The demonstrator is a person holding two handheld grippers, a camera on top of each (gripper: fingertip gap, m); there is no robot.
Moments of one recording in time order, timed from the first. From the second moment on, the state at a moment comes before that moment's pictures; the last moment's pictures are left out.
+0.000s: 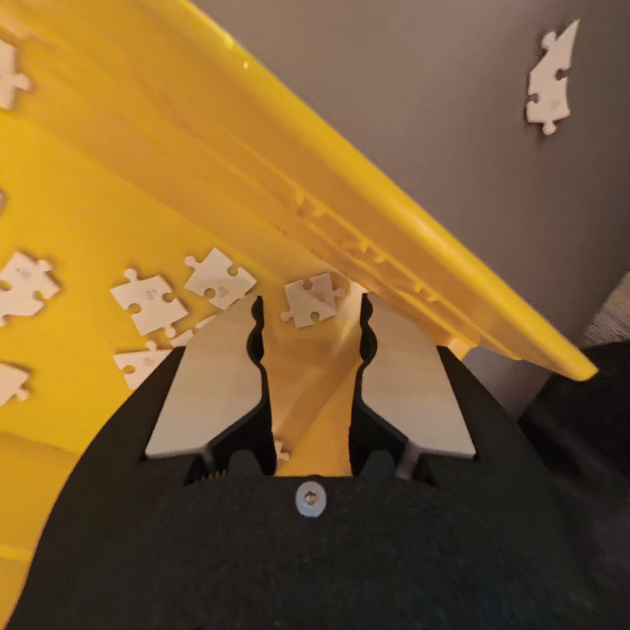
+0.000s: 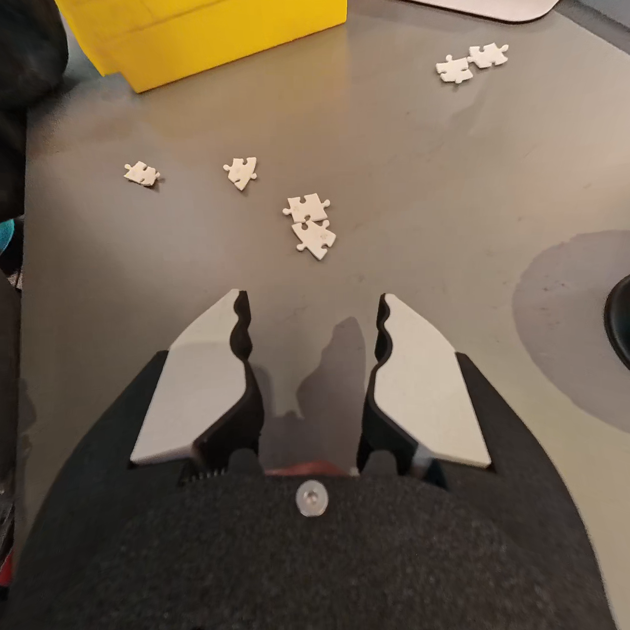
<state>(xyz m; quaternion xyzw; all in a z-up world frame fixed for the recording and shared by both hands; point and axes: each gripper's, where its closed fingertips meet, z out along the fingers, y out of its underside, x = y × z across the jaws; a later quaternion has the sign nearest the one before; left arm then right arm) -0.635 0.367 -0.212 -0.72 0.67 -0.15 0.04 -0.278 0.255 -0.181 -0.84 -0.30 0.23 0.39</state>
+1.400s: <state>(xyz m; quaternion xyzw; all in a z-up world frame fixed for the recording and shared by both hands) -0.324 0.232 -0.172 -0.77 0.59 -0.17 0.17 -0.231 0.210 -0.151 -0.77 -0.27 0.26 0.52</state>
